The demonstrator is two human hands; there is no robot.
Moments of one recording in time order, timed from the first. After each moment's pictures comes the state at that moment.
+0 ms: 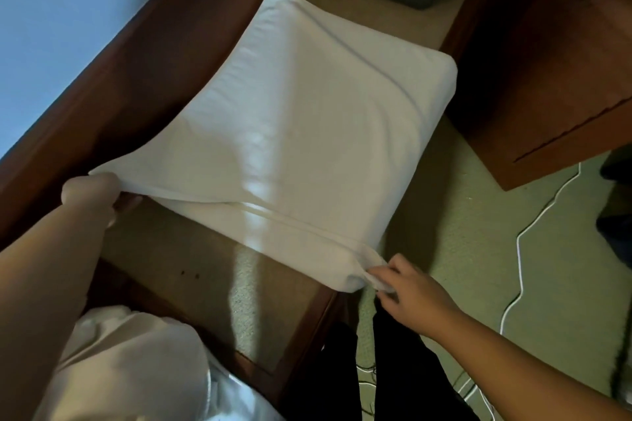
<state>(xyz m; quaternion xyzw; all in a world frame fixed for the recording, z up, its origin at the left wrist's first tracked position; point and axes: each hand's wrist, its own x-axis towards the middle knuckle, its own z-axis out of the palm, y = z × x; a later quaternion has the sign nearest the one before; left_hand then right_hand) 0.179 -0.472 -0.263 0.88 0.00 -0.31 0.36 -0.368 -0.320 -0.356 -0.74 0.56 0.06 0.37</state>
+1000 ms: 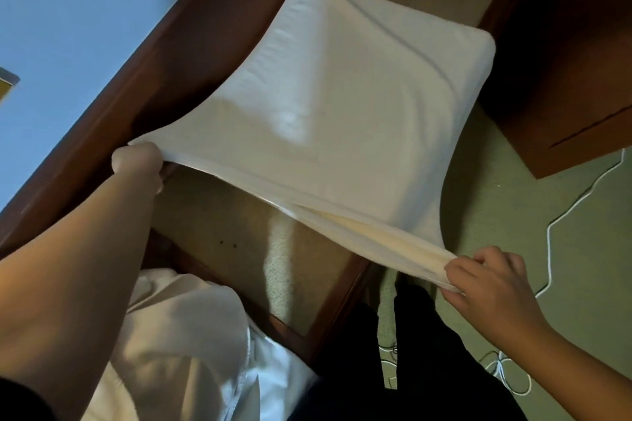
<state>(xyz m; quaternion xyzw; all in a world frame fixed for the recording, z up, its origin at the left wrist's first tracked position) 0.149 -0.460 -0.221 0.85 -0.01 -0.32 0.42 -0.396 -0.284 -0.285 -0.84 0.54 -0.05 0.05</state>
